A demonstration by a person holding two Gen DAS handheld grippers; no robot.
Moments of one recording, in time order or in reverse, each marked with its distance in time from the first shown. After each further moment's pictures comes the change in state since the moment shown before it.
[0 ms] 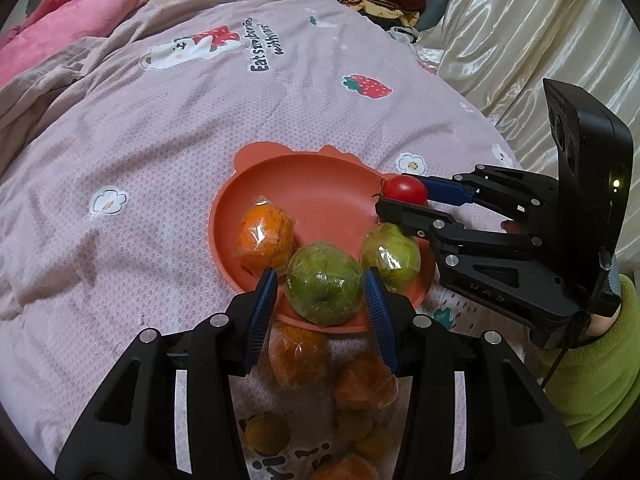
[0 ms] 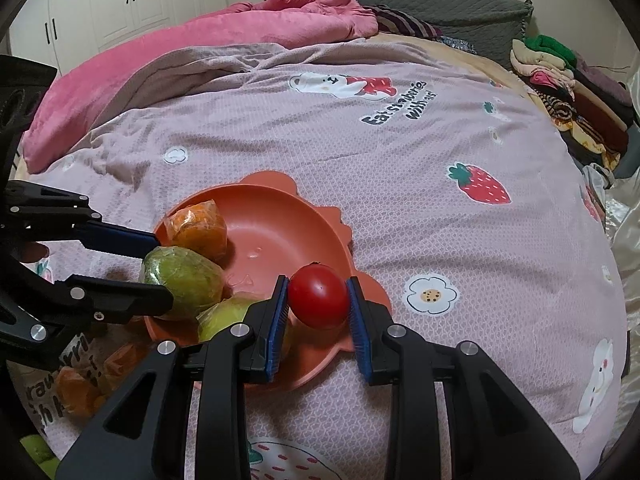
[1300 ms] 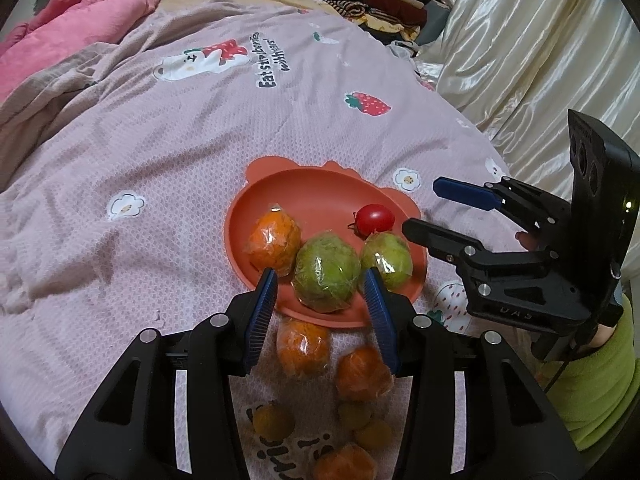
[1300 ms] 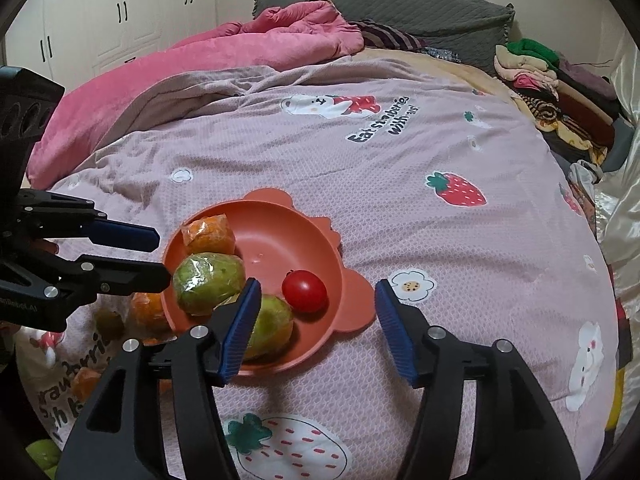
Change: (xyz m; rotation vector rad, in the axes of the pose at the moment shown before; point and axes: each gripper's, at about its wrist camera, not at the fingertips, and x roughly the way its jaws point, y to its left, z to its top) left arm -0.019 0.004 -0.002 -0.019 -0.049 -0.008; right arm -0.032 -0.001 -0.009 0.045 -0.067 -0.020
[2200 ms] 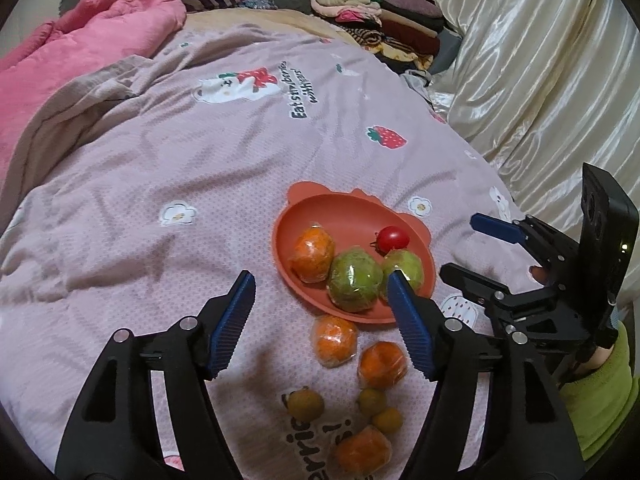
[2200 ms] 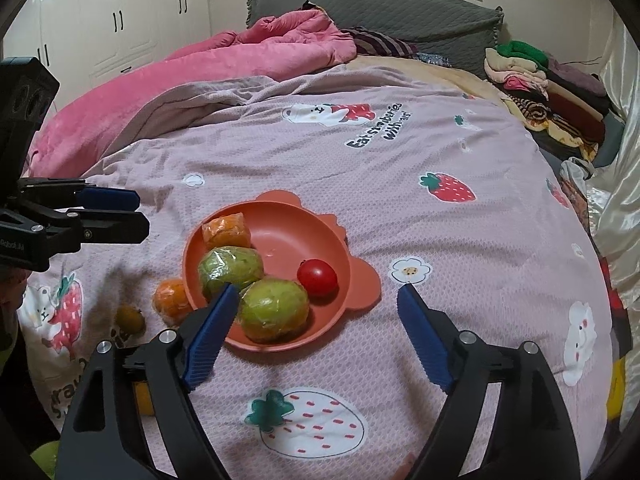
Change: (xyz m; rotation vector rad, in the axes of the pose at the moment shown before) left arm -0.038 0.020 -0.006 -0.048 -0.100 0.036; right arm -0.024 0.012 -0.010 0.025 -0.029 -0.019
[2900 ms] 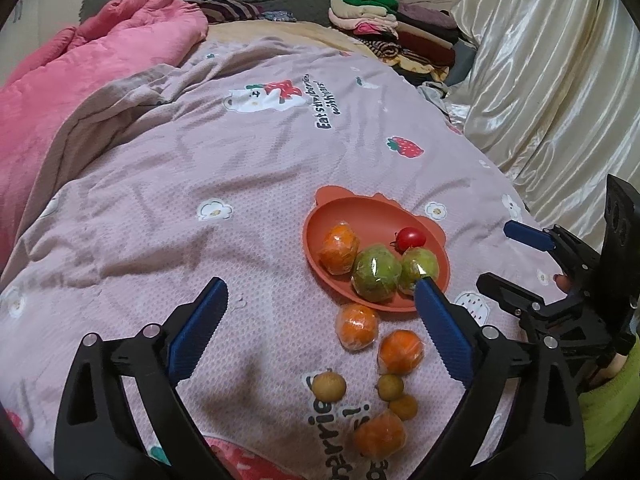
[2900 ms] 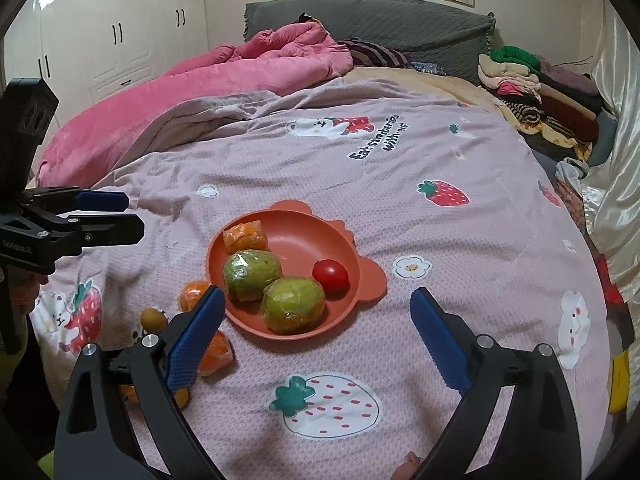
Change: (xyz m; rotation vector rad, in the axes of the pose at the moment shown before) left arm -0.025 0.006 -0.012 -0.014 -0.045 0.072; right arm -0.026 0.010 -0.007 0.022 -0.044 -0.002
